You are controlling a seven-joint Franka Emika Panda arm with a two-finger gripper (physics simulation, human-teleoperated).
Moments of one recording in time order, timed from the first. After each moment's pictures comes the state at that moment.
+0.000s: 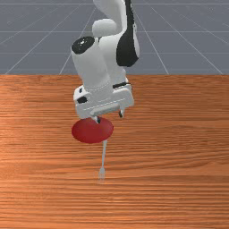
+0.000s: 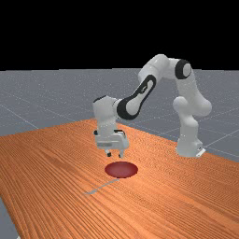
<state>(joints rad) -0.01 0.50 -0.09 -1.77 0.32 2.11 0.41</state>
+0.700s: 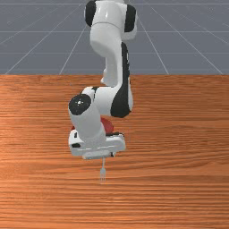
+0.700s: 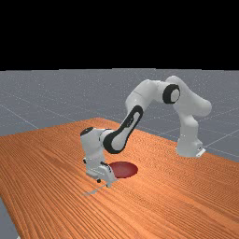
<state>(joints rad) -0.02 0.95 -0.12 -1.39 0.30 2.11 0.51</state>
